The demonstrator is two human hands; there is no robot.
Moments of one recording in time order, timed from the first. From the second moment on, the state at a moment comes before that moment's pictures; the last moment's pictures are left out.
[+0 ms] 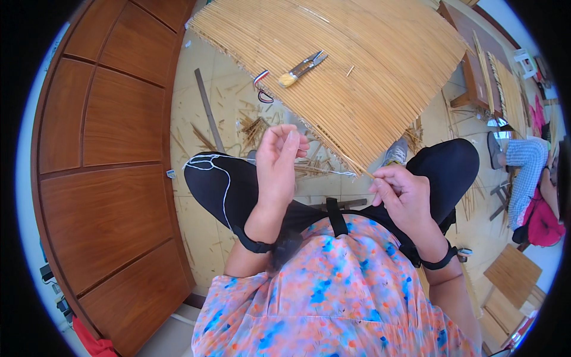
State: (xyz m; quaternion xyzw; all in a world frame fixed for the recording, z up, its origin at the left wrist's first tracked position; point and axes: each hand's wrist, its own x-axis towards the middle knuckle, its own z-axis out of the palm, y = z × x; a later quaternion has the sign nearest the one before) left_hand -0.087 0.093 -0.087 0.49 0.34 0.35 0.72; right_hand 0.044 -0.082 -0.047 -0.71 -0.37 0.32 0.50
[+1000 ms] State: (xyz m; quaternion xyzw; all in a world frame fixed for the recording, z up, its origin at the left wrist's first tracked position) left_hand -0.063 0.122 -0.109 0.35 0.31 0.25 0.85; right_hand 0.025 -0.012 -0.033 -0.84 -0.49 -0.04 0.24
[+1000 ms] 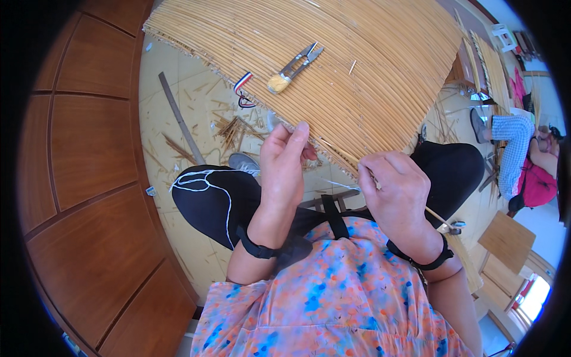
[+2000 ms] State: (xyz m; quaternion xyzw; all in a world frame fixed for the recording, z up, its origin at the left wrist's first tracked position) left_hand -0.062 0.118 -0.111 0.35 0.30 0.27 0.84; right_hand 0.031 -0.007 -0.022 -0.81 -0.56 0.03 0.20
